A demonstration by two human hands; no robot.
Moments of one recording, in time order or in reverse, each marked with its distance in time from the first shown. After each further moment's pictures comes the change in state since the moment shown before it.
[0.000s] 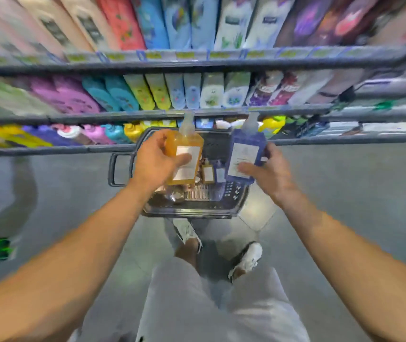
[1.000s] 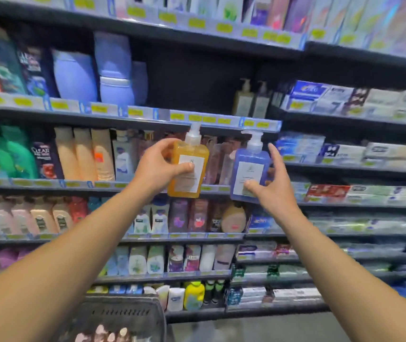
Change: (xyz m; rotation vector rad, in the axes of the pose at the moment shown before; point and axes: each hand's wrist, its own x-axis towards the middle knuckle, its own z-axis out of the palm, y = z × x) left_hand -0.184 0.451 0.072 -0.154 0.214 0.802; right_hand -0.142 -0.210 -0.419 0.082 0.368 -0.833
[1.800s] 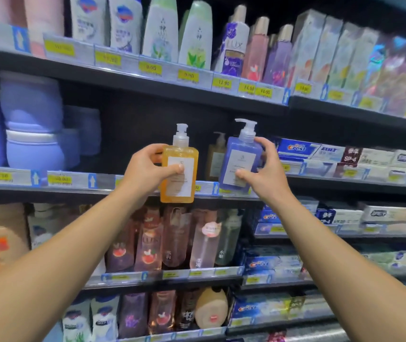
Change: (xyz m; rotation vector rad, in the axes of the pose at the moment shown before) left_hand 0.235 0.006 0.080 -0.181 0.017 0.073; right_hand 0.269 0.006 -0.032 -0.050 0.099 -0.237
